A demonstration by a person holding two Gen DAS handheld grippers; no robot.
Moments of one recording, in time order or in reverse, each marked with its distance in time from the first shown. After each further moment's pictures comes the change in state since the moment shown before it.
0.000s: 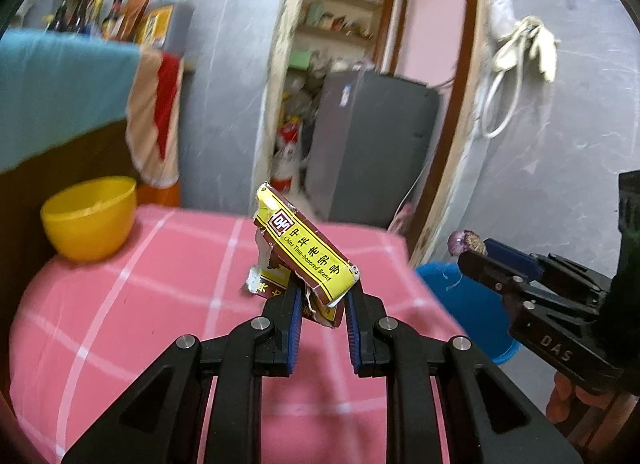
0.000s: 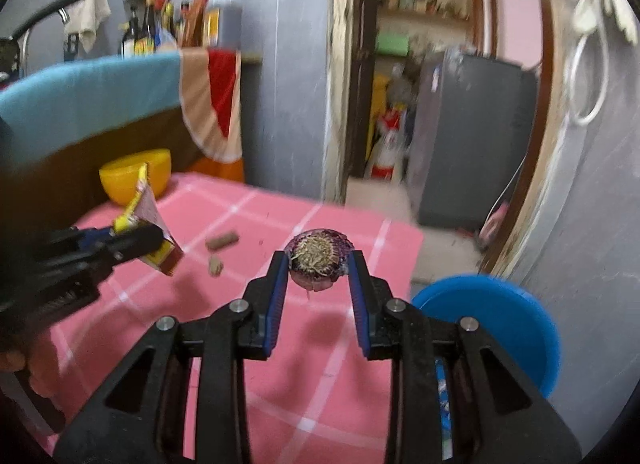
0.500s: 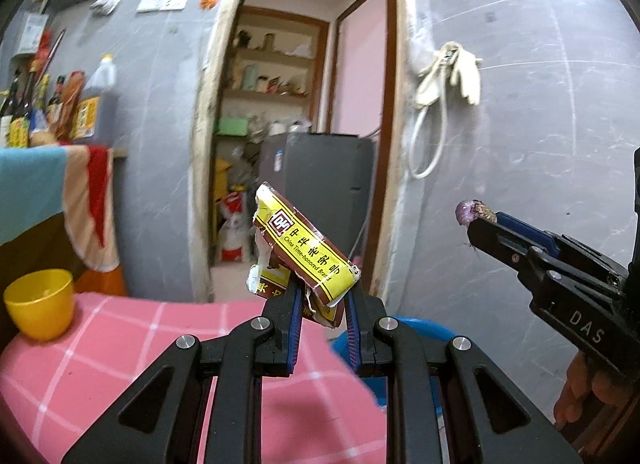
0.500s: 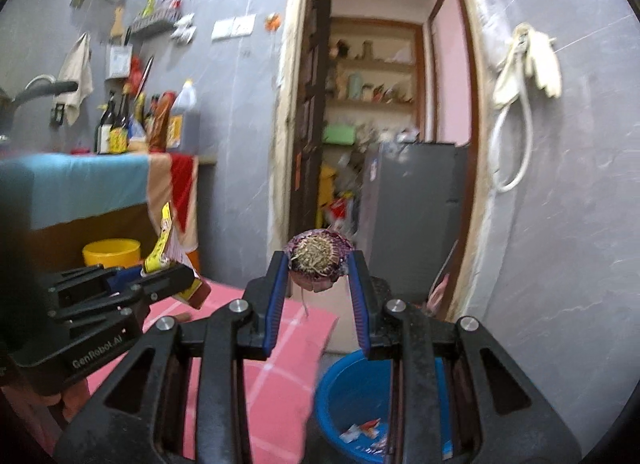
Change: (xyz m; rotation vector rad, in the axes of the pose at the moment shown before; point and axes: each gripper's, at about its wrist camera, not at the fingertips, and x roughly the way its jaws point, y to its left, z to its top) left arm -0.012 -0.089 0.028 0.141 -0.218 -0.155; right arm -0.100 -0.048 0.013 0.031 -0.324 -0.175
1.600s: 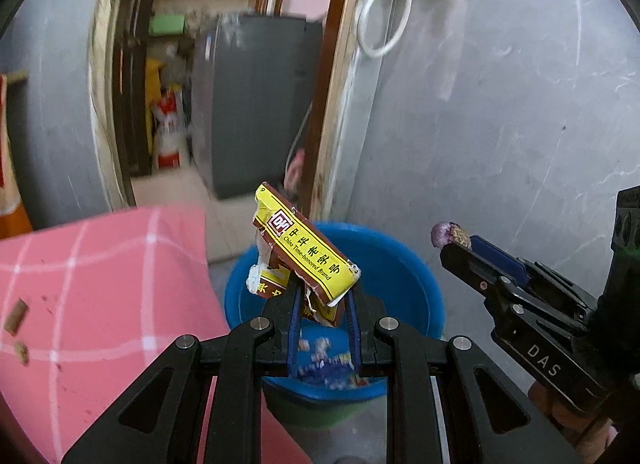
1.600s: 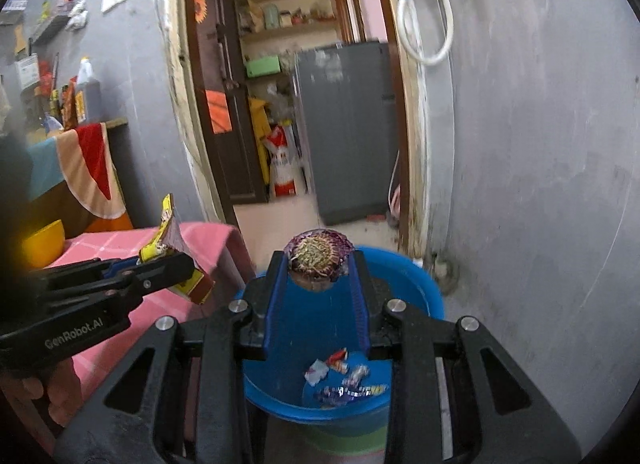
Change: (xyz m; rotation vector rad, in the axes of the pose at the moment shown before) left arm 0.156 -0.071 -0.062 0.003 0.439 -0.166; right arm 0.051 -0.129 -0.110 0.262 0.282 -0.112
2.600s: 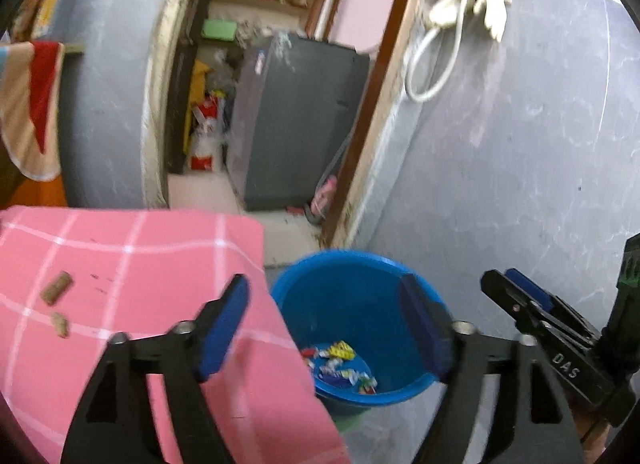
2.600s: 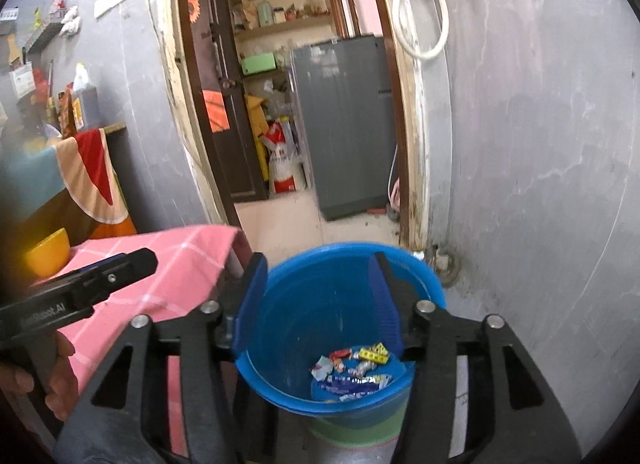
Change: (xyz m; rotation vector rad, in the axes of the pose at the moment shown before) left arm -0.065 0.039 -0.002 -0.153 -0.160 0.076; right arm -0.019 0.012 0.015 0.018 -0.007 -0.006
